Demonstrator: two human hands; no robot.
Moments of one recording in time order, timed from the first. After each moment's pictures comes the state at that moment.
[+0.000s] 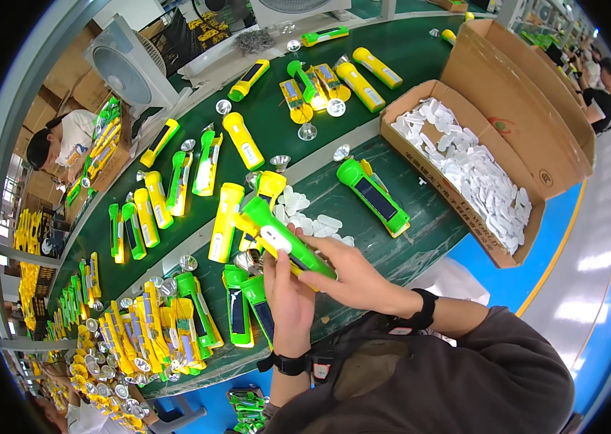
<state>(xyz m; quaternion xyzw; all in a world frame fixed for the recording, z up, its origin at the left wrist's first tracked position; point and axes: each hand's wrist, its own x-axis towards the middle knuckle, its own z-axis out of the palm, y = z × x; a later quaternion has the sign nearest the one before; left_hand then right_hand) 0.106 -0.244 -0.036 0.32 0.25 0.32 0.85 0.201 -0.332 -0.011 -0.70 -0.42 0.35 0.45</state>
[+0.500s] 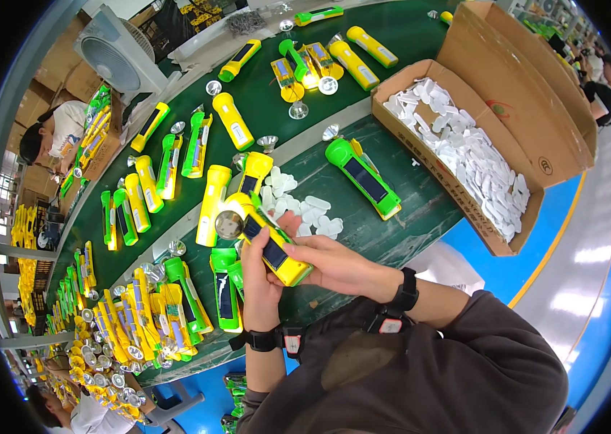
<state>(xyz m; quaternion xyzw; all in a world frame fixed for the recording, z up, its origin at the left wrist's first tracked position) 0.101 -0.214 -0.038 0.33 0.29 0.21 0.88 0.191 -0.326 -0.031 -0.36 -0.03 0.66 0.66</state>
